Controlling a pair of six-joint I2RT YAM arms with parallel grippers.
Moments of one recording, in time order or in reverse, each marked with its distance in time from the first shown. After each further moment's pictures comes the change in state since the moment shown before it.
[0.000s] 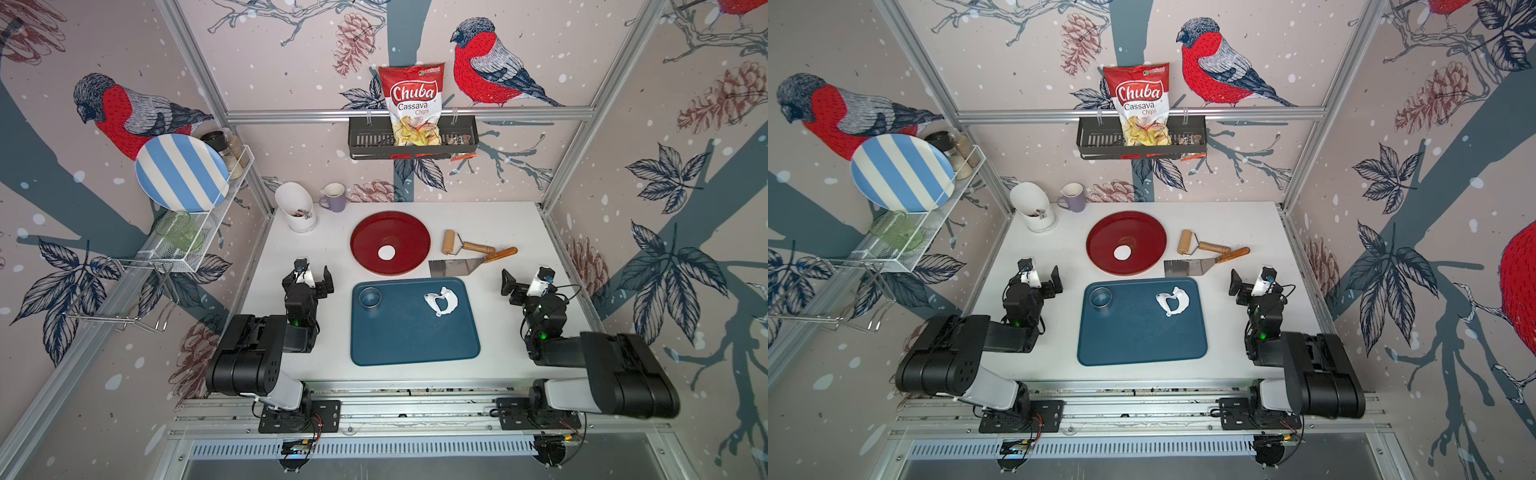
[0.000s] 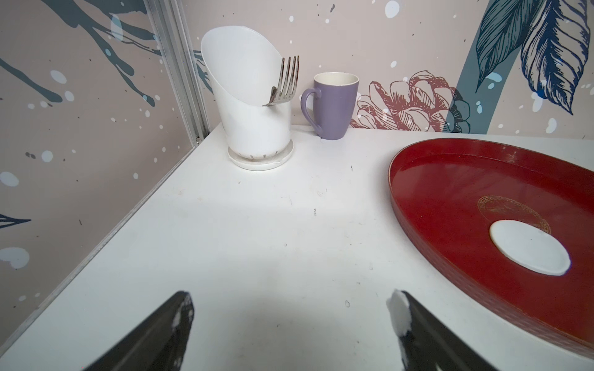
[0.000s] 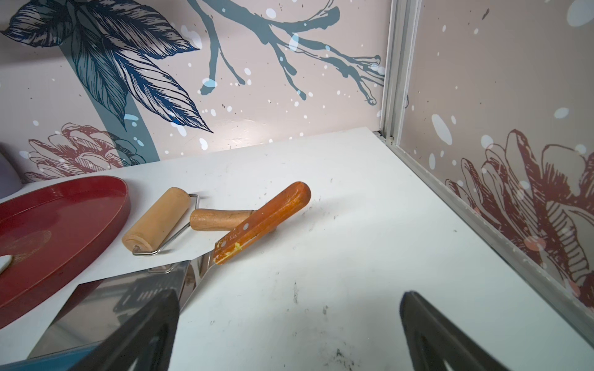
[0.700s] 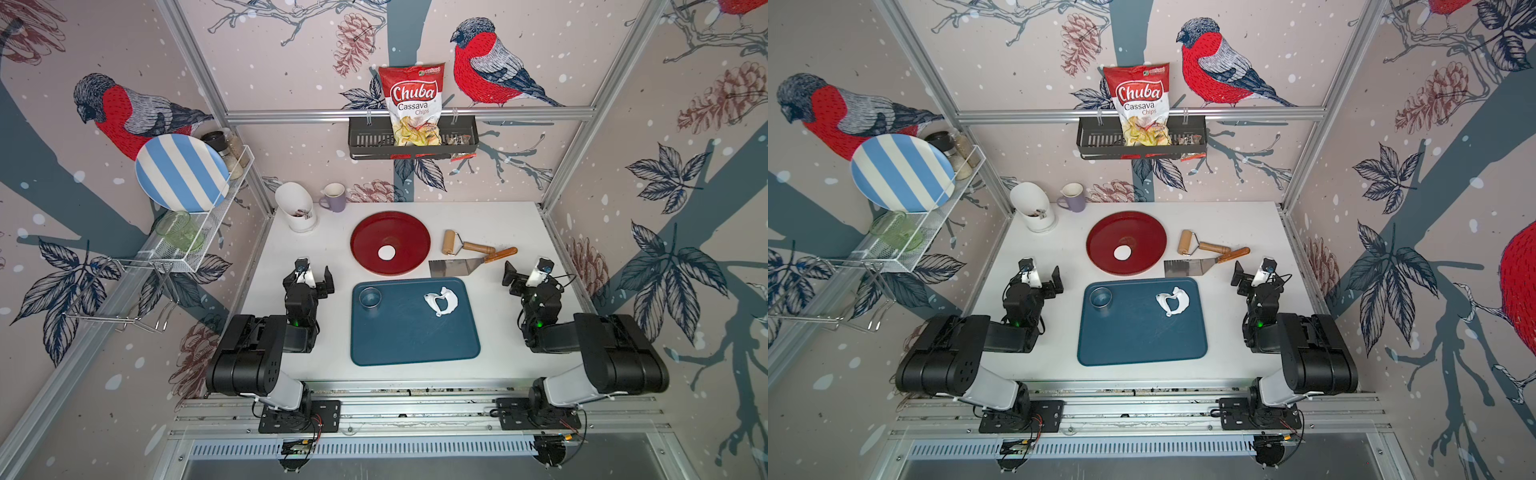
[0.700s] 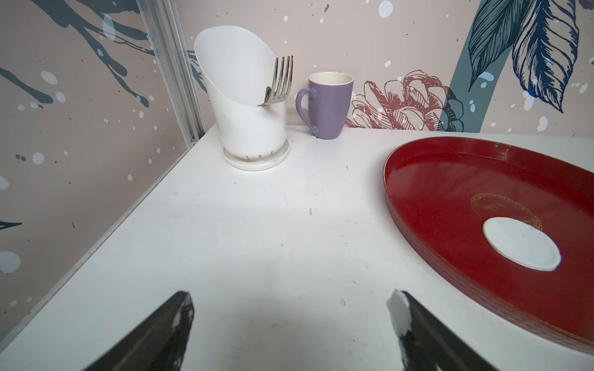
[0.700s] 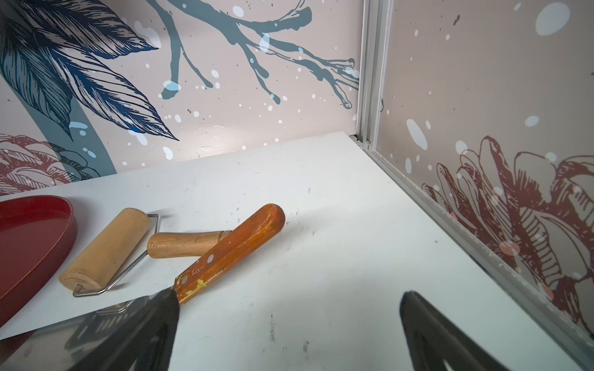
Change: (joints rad) left arm 0.000 0.000 0.000 0.000 0.013 0.002; right arm 0.021 0.043 0.114 -0.068 0.115 -0.001
